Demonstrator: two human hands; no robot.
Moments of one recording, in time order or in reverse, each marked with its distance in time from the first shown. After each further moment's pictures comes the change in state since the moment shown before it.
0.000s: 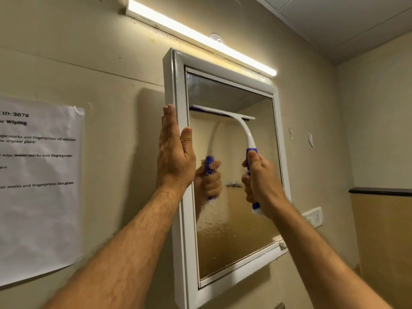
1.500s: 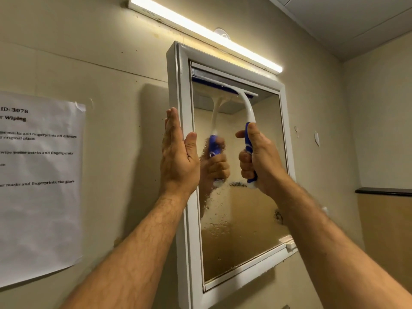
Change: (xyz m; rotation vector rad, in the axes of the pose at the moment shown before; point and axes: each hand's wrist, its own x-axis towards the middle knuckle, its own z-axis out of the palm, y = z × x) left_hand -0.012 -0.007 0.001 -0.033 -0.001 -0.030; right_hand 0.035 -0.016 0.010 0.271 -0.136 0.008
